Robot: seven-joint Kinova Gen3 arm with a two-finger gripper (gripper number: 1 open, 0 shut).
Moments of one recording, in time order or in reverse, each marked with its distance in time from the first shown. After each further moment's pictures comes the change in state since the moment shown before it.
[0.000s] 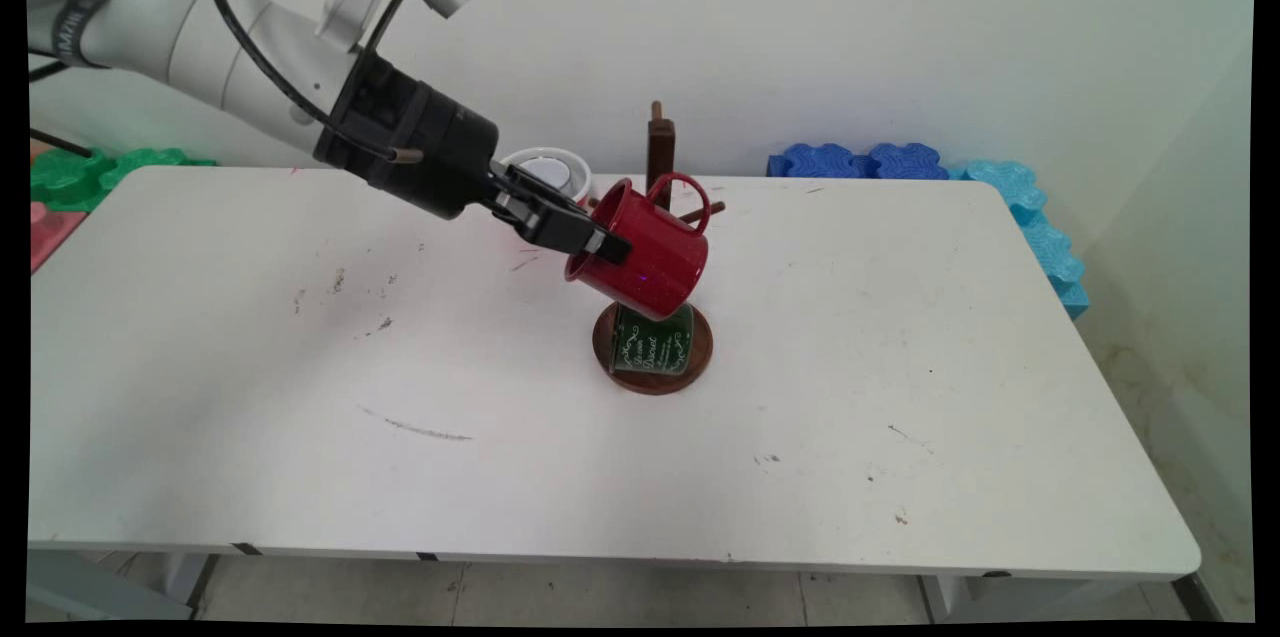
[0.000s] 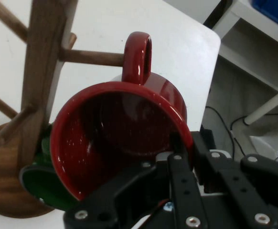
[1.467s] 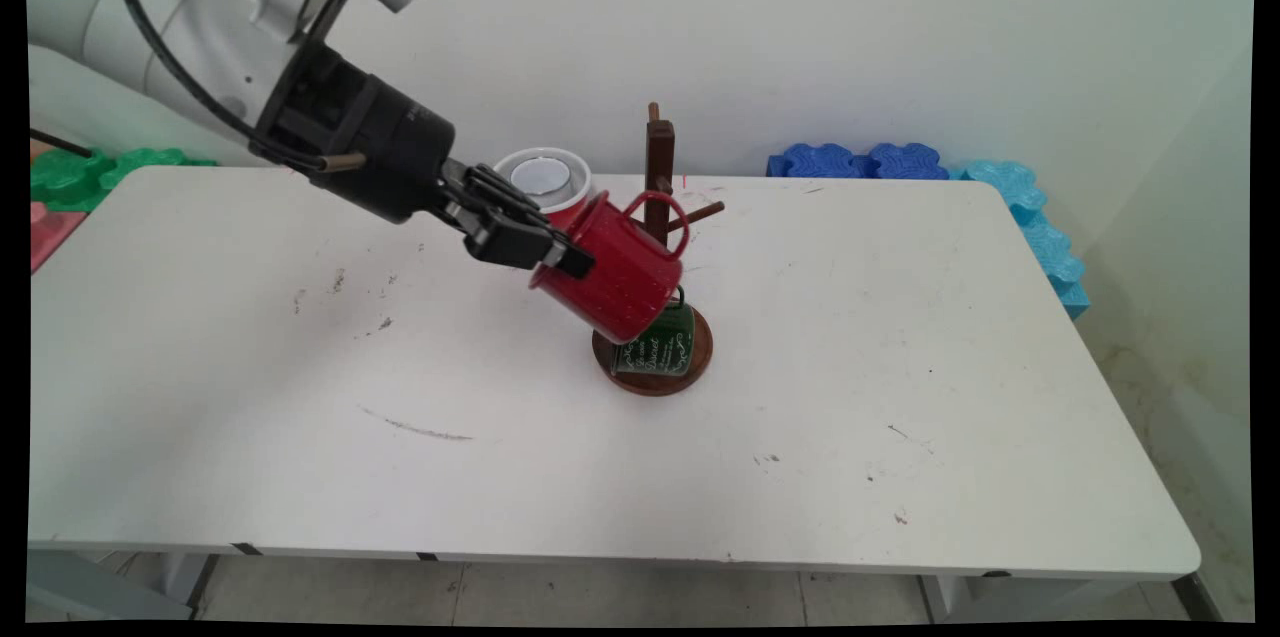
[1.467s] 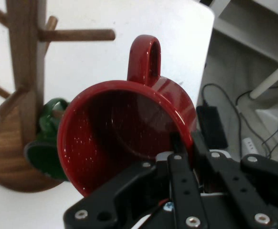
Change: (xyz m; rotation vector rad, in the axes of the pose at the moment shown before) arm -0.005 0.020 -0.029 0.013 -0.049 0.079
